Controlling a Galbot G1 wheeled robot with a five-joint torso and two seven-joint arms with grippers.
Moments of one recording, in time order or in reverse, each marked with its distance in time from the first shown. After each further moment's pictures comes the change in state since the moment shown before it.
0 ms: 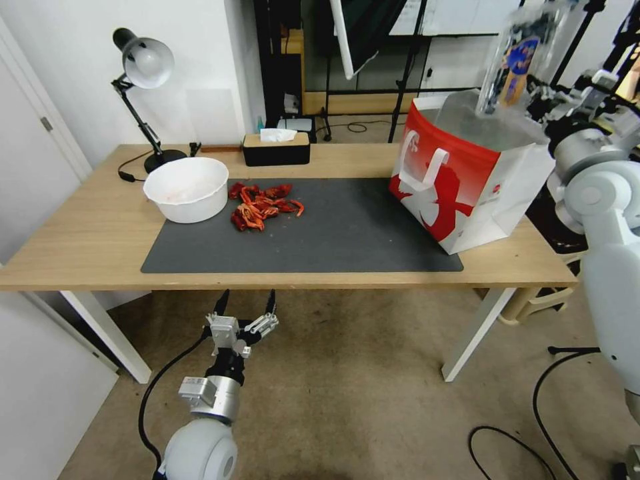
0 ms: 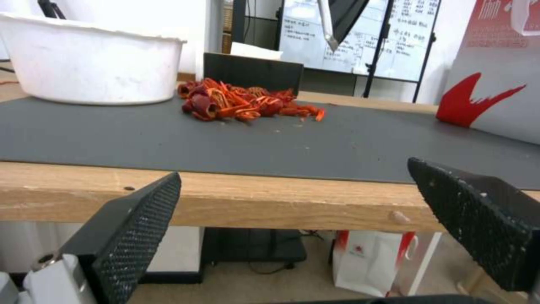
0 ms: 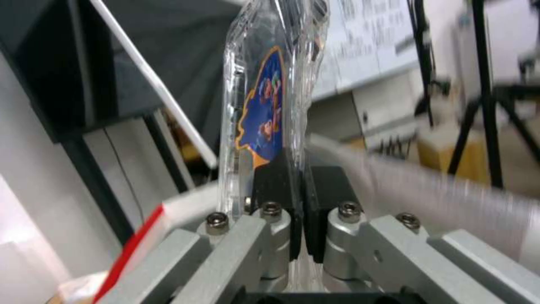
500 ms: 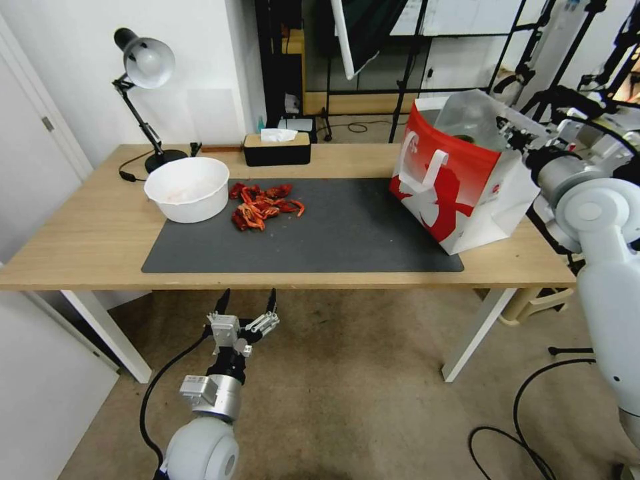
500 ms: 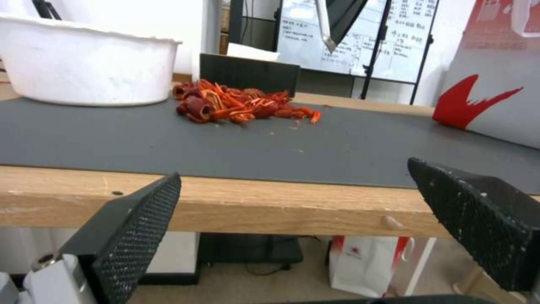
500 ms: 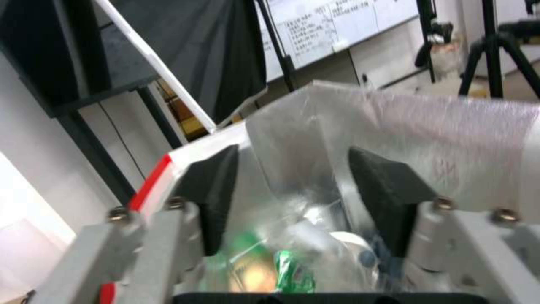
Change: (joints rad) left arm -0.010 0.001 0.013 -0.002 -0.003 0.006 -0.006; right arm -0.044 0.002 0.008 0.053 0.080 -0.049 0.070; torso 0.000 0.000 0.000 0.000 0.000
